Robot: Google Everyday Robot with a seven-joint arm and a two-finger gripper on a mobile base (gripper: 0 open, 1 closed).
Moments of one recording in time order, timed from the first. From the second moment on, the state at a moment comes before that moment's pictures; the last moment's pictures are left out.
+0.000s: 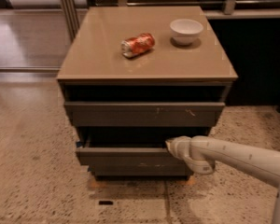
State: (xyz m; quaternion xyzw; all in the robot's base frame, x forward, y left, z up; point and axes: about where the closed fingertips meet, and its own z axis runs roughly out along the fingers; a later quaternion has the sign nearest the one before) arm 0.656 -0.143 0.445 -0.22 0.89 0.07 0.39
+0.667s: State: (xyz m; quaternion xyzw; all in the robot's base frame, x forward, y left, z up) arm 0.610 -0.121 0.464 -0.20 0.91 0.15 0.32
